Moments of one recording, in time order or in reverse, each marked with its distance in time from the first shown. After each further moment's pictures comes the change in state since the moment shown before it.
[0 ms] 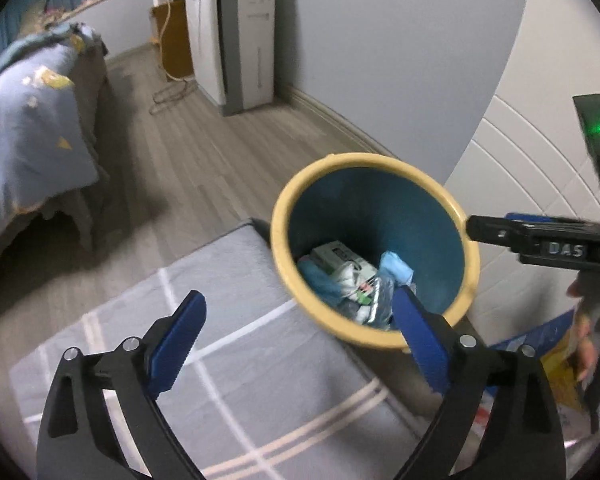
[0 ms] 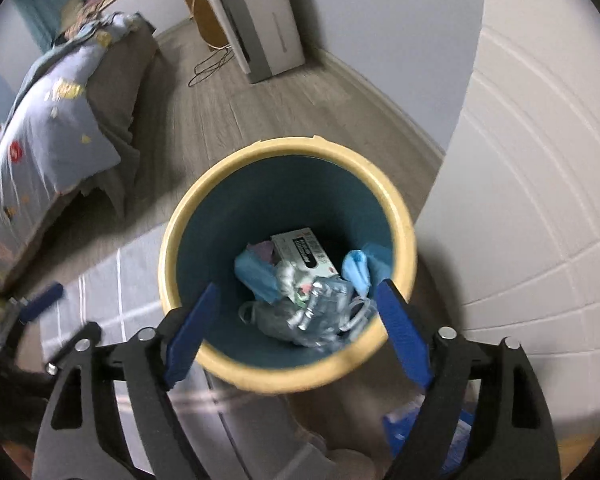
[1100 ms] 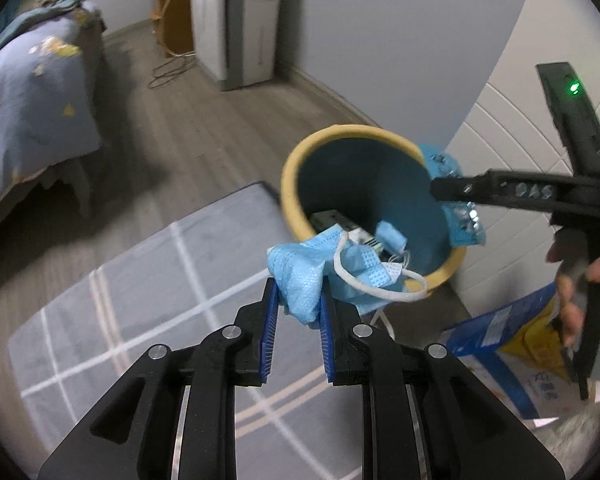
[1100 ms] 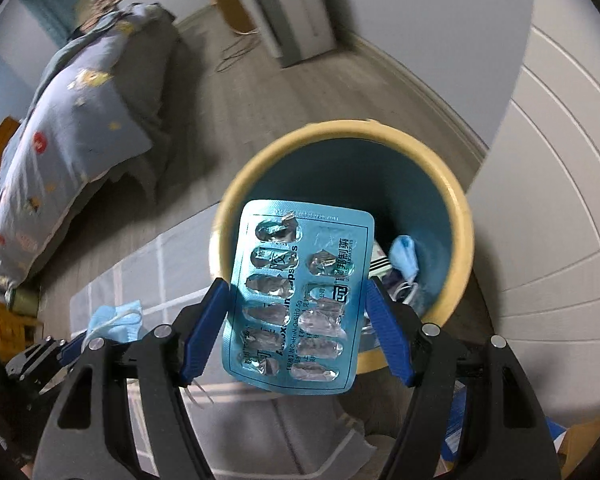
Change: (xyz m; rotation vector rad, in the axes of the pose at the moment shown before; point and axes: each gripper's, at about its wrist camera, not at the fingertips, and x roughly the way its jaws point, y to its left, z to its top) left arm -0.007 0.015 -0.019 -0.037 0.082 -0.069; right arm 0.025 0.026 0.005 0.035 0.079 0.114
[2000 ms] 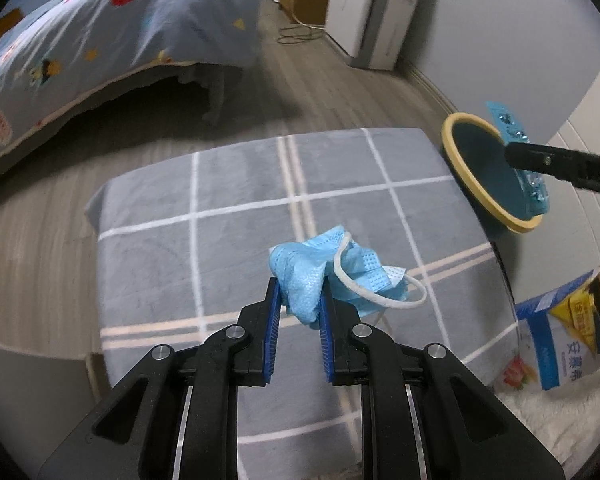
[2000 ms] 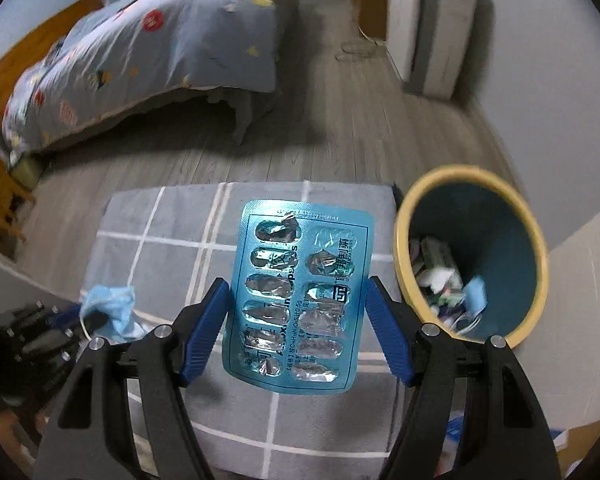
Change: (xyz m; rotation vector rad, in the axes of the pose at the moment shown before) left arm -0.095 0.130 -0.146 -0.302 0.030 0.195; right arm -0.017 0.183 -0.073 -0.414 0.010 0.042
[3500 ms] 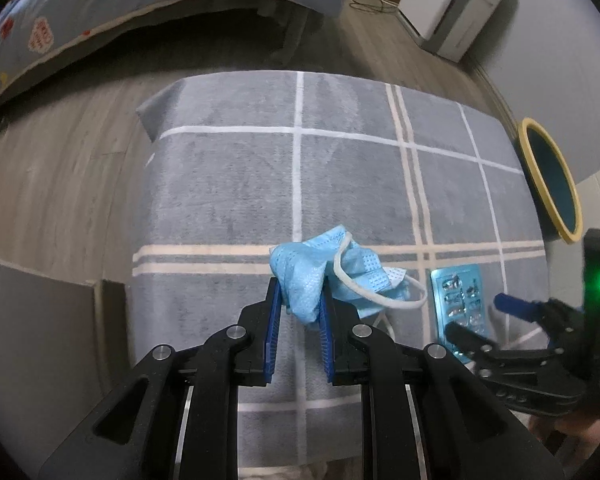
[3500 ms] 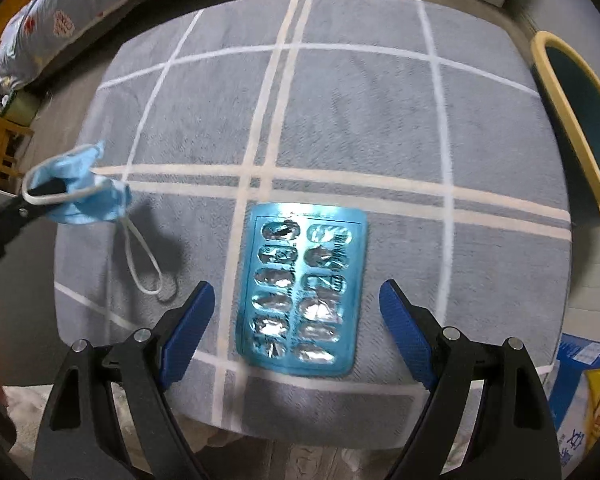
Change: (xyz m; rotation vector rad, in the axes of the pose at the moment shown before) left arm 0.021 0.101 -0.050 -0.231 0.132 0.045; right arm 0.115 0.119 -0.121 -0.062 0.325 -0.021
